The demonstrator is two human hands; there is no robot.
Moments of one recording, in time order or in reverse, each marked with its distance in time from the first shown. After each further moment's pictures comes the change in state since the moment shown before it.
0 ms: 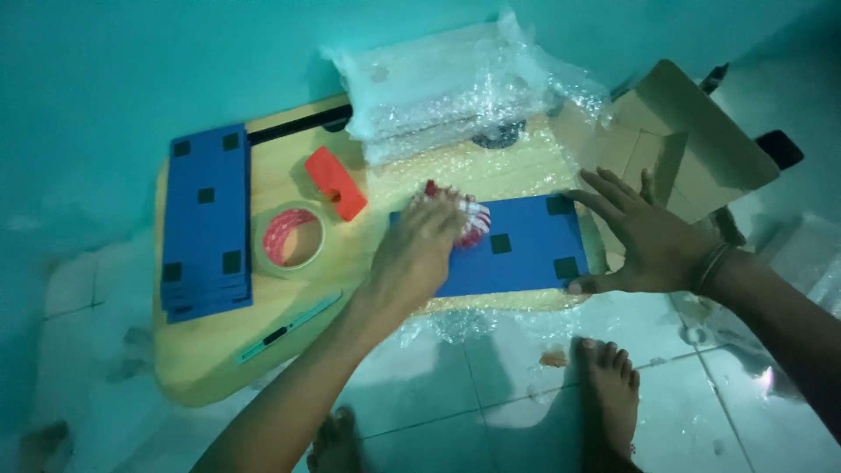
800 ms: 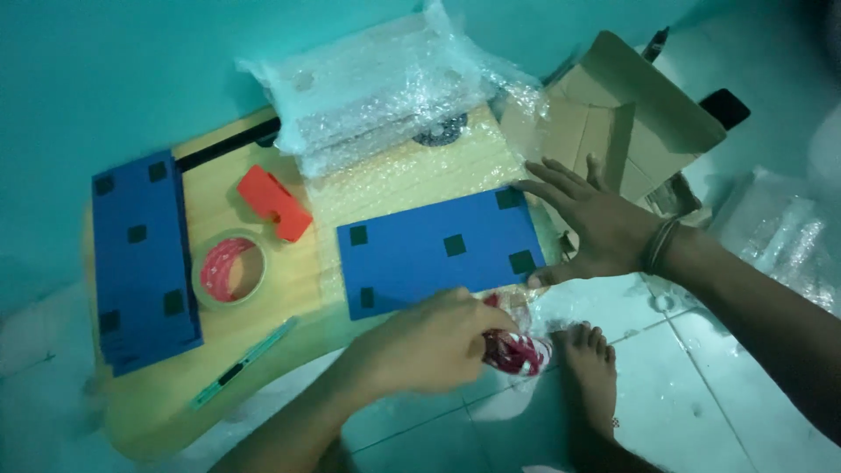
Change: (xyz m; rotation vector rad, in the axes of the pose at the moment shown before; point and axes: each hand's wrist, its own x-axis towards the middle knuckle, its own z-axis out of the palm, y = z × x) left_hand 0.032 0.087 -0.051 -0.717 -0.835 -0.107; right_hand 0.005 -0.023 -0.034 0.275 -0.185 0.195
